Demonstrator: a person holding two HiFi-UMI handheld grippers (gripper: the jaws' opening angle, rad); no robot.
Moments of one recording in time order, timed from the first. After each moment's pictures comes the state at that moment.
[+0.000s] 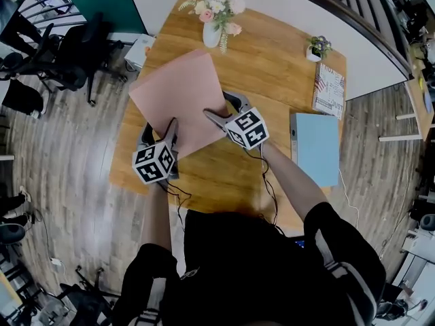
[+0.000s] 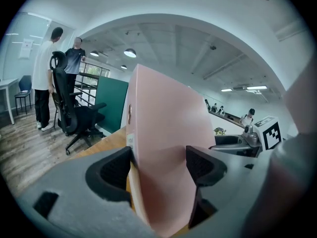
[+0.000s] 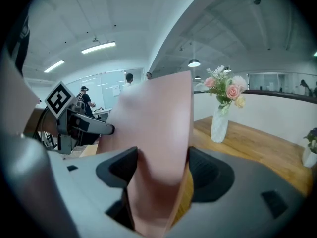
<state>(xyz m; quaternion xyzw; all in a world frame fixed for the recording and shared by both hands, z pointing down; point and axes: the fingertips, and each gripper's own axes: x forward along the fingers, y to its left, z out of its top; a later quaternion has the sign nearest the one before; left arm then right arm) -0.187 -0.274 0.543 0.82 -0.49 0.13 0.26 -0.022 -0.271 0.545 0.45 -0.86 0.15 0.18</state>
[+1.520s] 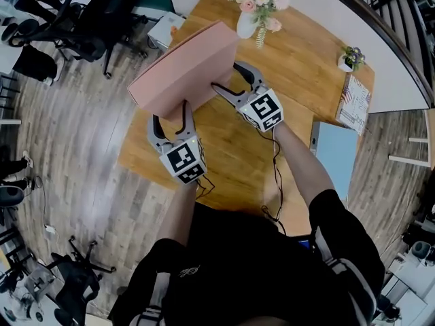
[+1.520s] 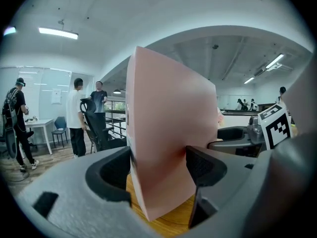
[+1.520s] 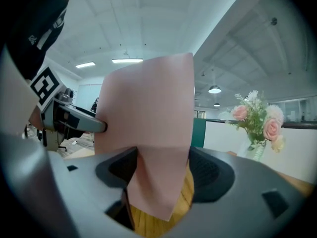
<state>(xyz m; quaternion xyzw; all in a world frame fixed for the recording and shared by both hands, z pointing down) -0.223 -0.284 0.486 0.73 -0.67 0.11 0.09 -0.070 -0.342 0.502 0.38 -0.92 -0.01 0.10</state>
